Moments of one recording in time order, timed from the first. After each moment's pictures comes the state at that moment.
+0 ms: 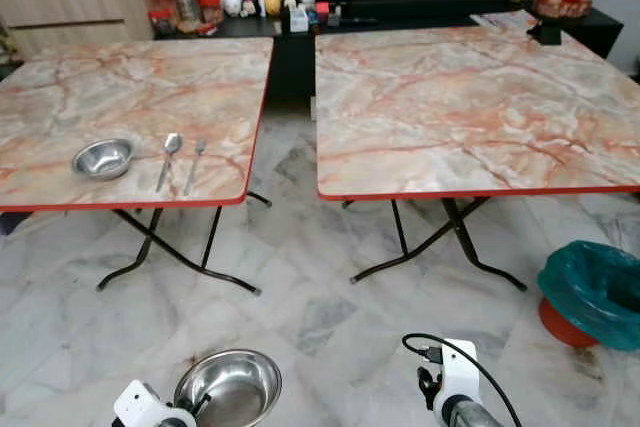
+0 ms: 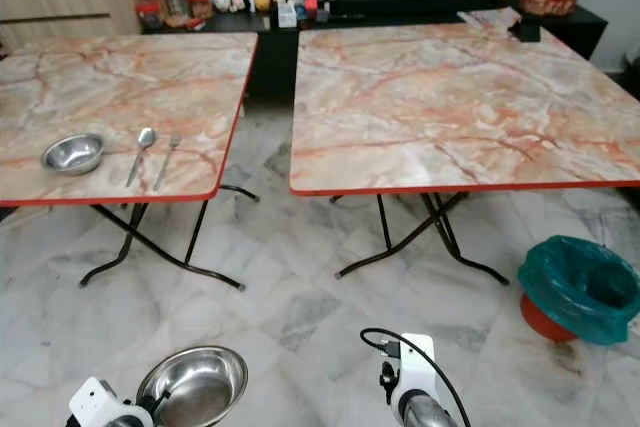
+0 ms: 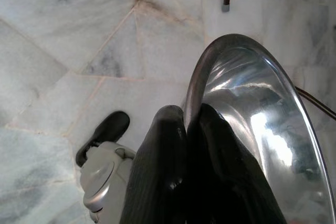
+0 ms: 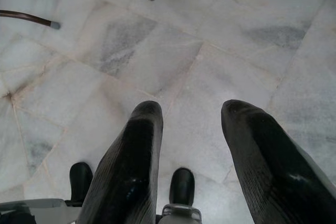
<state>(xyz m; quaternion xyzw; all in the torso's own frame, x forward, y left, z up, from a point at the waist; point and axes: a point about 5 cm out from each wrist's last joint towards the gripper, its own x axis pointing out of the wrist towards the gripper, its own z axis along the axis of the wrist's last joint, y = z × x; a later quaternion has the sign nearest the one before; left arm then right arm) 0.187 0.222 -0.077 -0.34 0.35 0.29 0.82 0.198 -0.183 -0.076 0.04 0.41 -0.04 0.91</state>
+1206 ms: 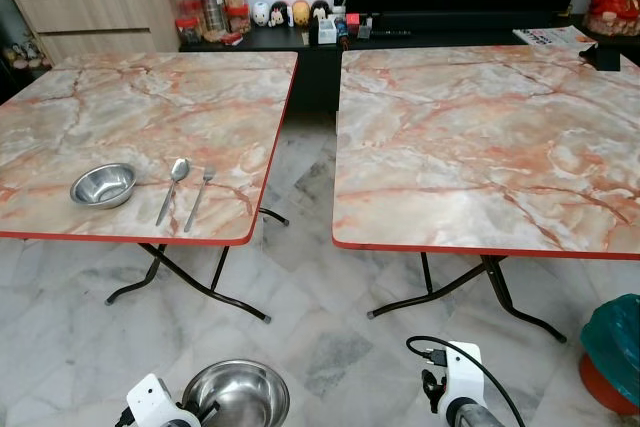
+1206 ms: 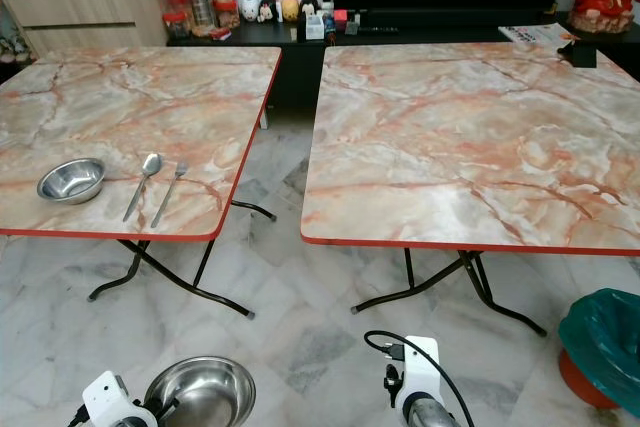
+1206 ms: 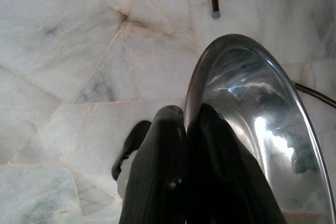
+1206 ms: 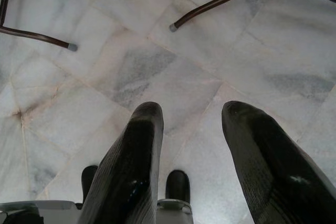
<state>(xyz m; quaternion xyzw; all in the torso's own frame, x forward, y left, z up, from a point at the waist) 0.184 0.213 -0.080 -0.26 0.39 0.24 0.85 0.199 -0.184 -0.075 0.04 0.41 -0.04 0.91</state>
